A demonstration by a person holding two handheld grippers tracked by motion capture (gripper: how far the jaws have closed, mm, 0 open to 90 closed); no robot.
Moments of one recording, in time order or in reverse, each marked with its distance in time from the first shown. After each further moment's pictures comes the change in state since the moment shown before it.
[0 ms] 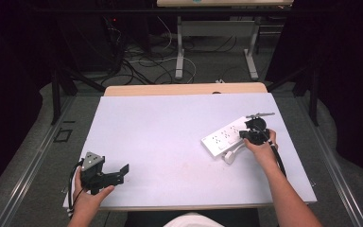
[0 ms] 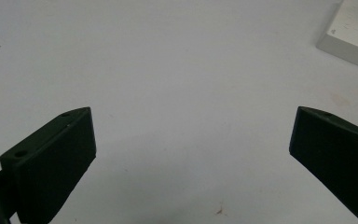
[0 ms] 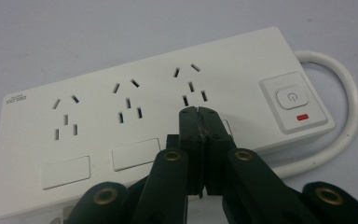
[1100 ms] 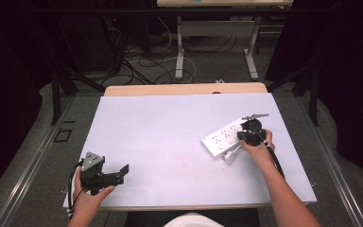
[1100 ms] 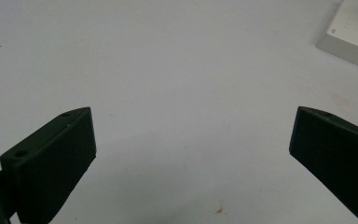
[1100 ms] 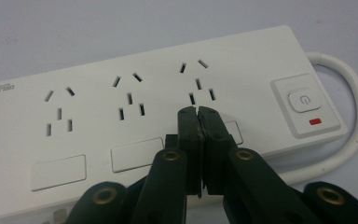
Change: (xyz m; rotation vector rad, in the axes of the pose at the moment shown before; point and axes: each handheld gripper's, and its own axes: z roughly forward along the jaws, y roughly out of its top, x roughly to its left) left arm 0.000 0.000 -0.001 0.005 -0.001 -0.004; right arm 0.008 -0.002 0.008 0.013 -0.033 -0.057
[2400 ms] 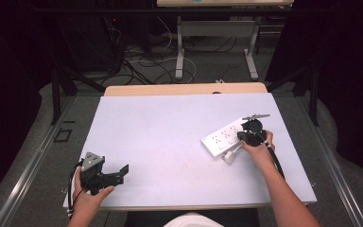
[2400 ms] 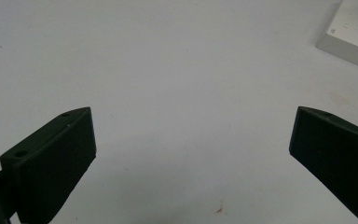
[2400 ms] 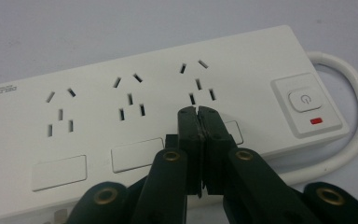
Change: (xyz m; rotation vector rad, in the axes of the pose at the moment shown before) left arm 0.000 0.000 0.000 -0.006 0.003 0.007; right arm -0.002 -0.002 0.000 -0.015 0.012 0.015
